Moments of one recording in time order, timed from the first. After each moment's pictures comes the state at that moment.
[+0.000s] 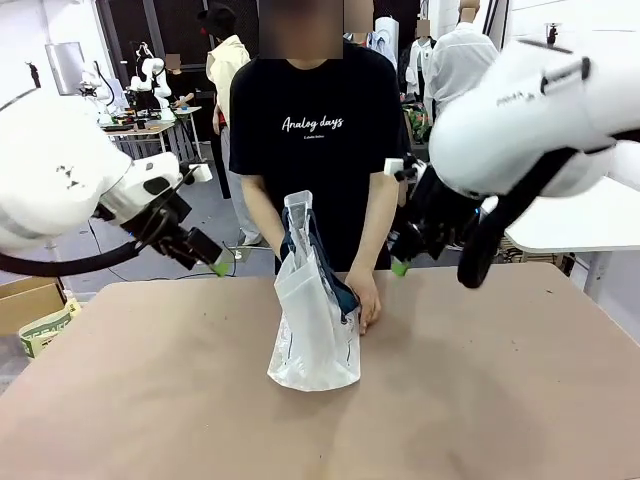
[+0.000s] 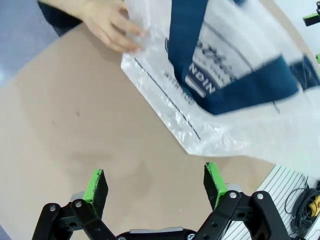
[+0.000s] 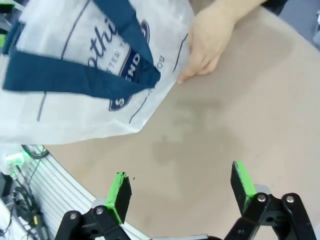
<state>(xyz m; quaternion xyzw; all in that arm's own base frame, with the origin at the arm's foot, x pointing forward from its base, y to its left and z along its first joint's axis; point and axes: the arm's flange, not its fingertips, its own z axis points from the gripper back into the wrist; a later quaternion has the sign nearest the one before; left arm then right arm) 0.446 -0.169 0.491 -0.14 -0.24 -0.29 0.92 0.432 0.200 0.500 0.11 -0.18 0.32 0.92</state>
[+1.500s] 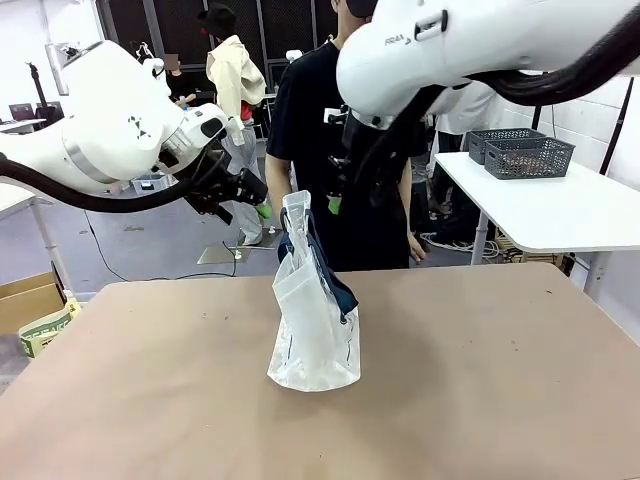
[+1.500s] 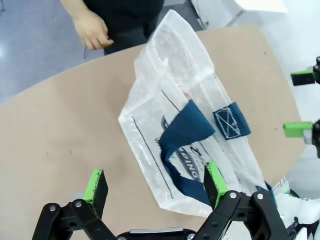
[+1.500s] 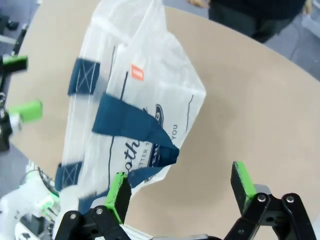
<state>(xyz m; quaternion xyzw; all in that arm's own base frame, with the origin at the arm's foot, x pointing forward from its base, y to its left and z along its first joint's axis) 0.516 -0.229 0.540 -0.18 -0.24 -0.17 0.94 0.530 0.305 0.568 0.08 -0.15 0.24 0.96</state>
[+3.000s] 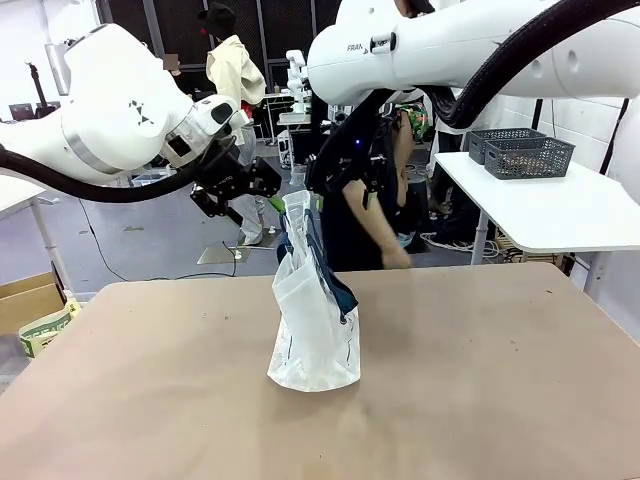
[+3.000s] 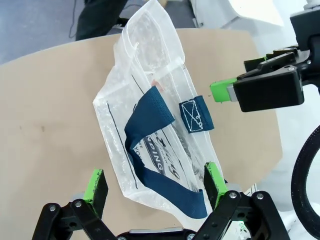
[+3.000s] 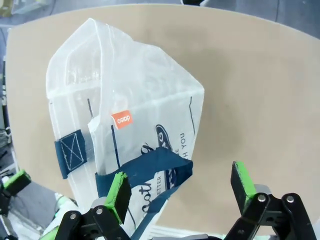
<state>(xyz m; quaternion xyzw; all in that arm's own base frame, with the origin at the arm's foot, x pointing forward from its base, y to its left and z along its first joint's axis) 0.493 -0.252 0.553 -0.21 -0.21 -0.10 0.95 0.594 0.339 0.554 0.07 -0.07 0.10 0.99</state>
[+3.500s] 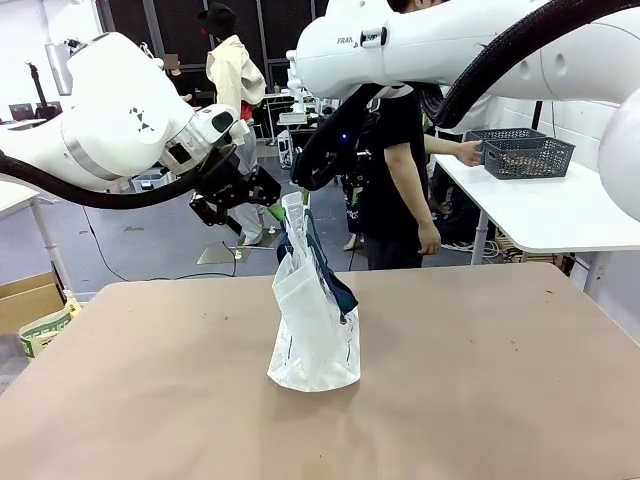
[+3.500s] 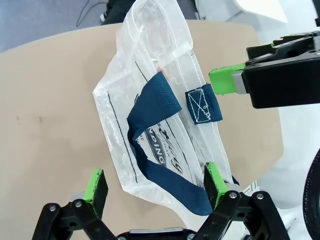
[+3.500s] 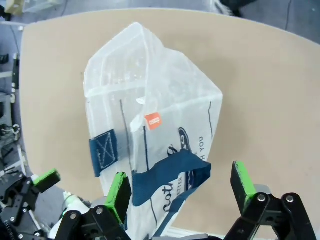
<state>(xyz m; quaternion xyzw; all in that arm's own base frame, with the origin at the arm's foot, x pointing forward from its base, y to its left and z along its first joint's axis) 0.489 -0.251 0.542 -0.21 -0.19 -0.09 0.95 0.591 0.361 0.569 0.09 -0.08 0.11 0.99</state>
